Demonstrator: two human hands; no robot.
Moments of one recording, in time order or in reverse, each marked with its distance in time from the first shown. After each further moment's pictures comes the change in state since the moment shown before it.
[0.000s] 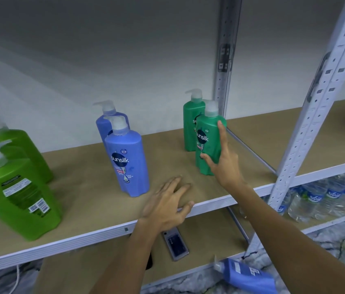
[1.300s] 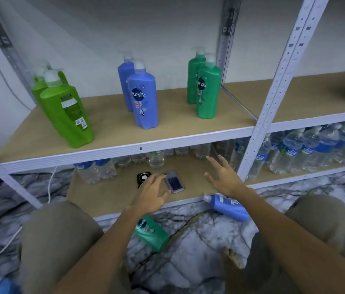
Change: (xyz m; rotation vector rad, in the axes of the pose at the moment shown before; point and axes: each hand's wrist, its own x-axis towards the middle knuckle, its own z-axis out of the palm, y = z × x) left_hand -0.199 0.034 0.046 -0.334 -0.178 -0.371; right_hand -0.224 0.014 -0.051 -0.326 -0.636 0.190
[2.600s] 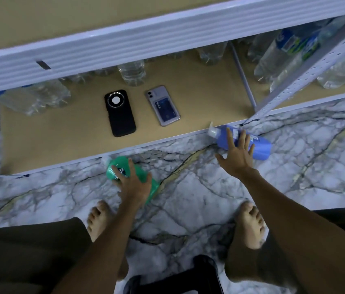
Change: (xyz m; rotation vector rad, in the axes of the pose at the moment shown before) left_hand 0.039 -0.137 0.226 -0.181 -0.207 -0.880; right_hand 0.057 0.182 0.235 -0.158 -0.186 0.416
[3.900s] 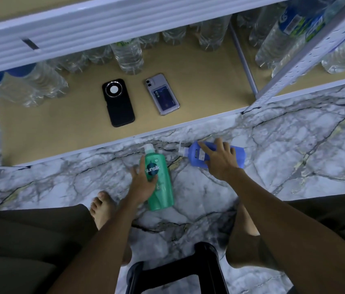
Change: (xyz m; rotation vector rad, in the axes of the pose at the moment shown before) left_hand -0.004 -0.017 0.018 -0.147 -0.163 0.237; right_hand -0.033 -0.028 0.021 -0.356 -0.264 -0.237
